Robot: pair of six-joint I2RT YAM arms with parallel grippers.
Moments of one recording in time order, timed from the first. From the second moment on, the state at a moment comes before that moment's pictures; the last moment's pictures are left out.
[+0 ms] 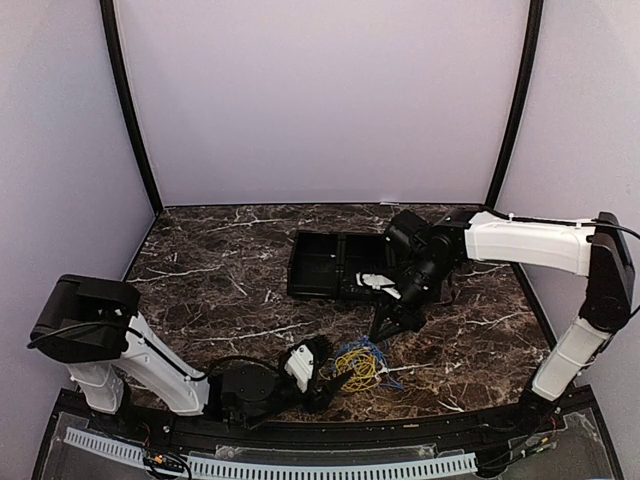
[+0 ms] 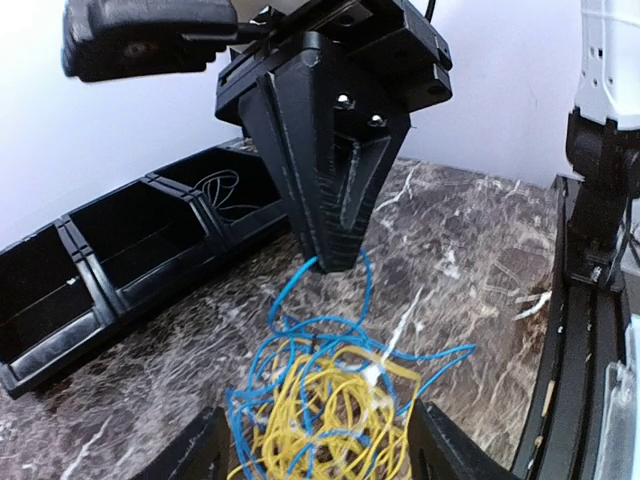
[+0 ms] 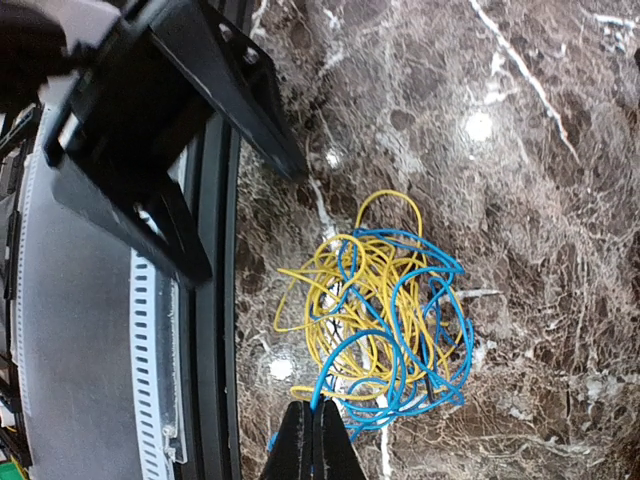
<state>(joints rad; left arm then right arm) -1.48 1.79 0.53 1.09 -0.58 -0.04 0.80 1.65 1.23 -0.96 -0.68 -0.60</state>
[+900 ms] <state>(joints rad) -1.34 2.22 0.88 1.18 -0.38 -0.17 0.67 1.52 1.58 -1.06 -0.88 -0.66</state>
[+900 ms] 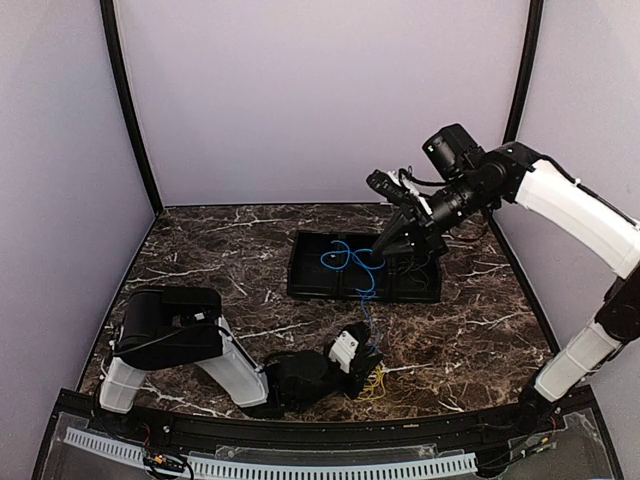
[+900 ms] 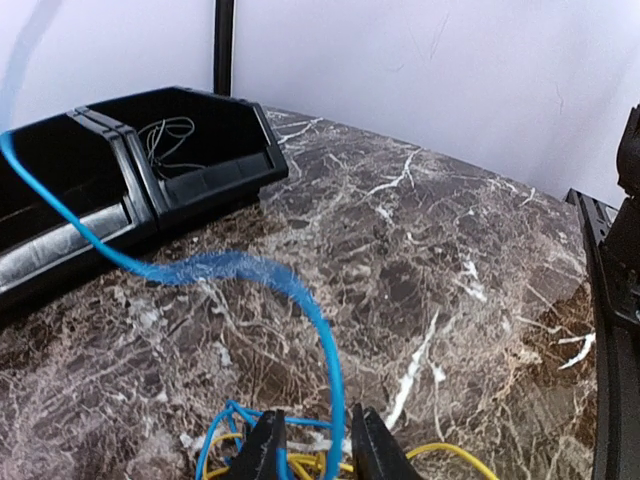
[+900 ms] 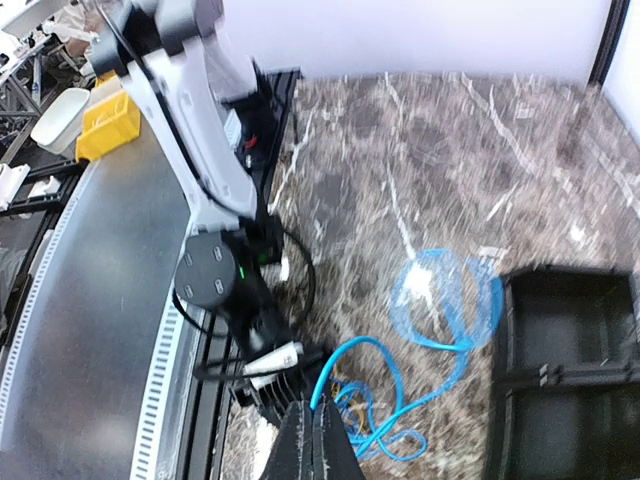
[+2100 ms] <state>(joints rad) -1.48 1.96 0.82 1.15 -0.47 -0.09 0.49 1.44 1.54 -0.72 -0.83 -0.48</state>
